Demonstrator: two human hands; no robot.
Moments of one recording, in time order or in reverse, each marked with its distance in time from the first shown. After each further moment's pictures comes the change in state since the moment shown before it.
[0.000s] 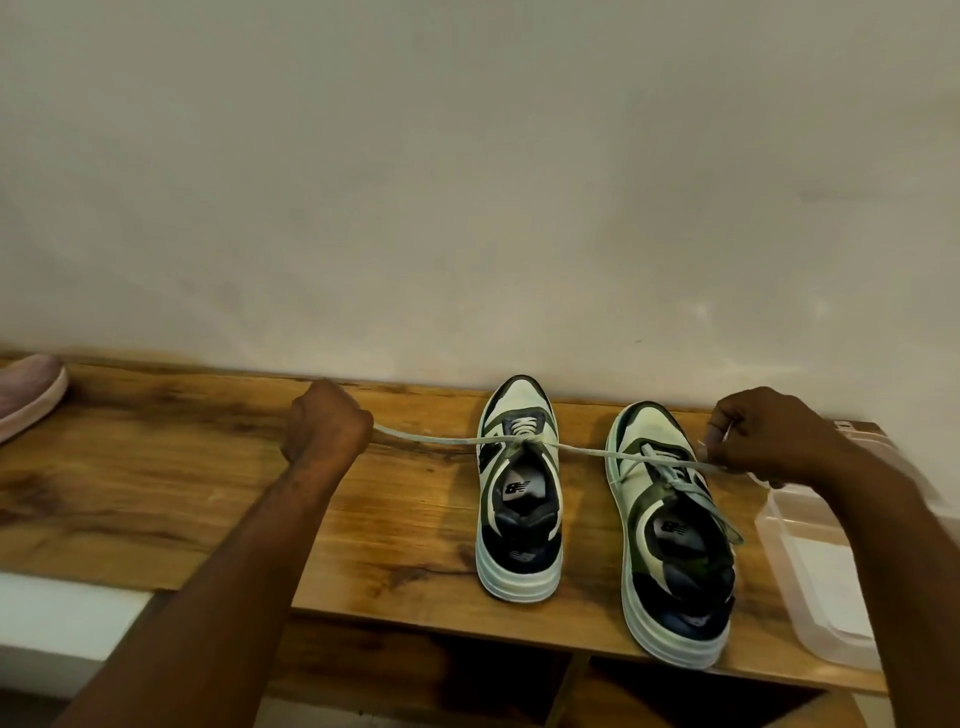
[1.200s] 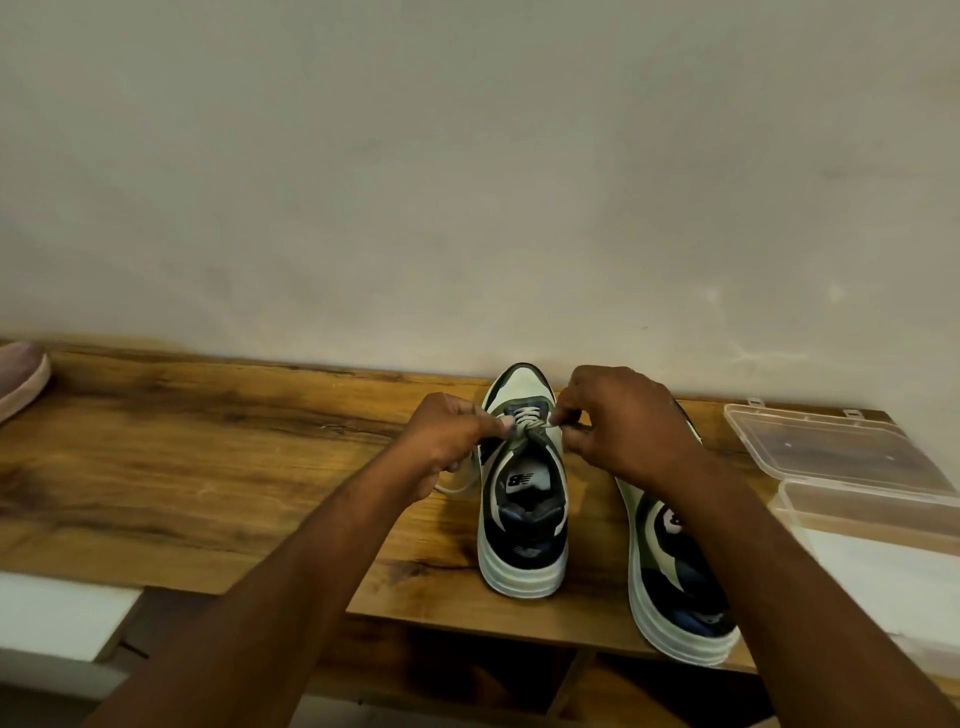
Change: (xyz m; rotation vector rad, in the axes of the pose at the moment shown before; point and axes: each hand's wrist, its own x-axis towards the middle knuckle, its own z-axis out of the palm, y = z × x) left_hand -0.062 0.050 0.045 -0.671 -0.702 0.119; right_hand 0.003 -0.102 0.077 -0.267 0.244 -0.577
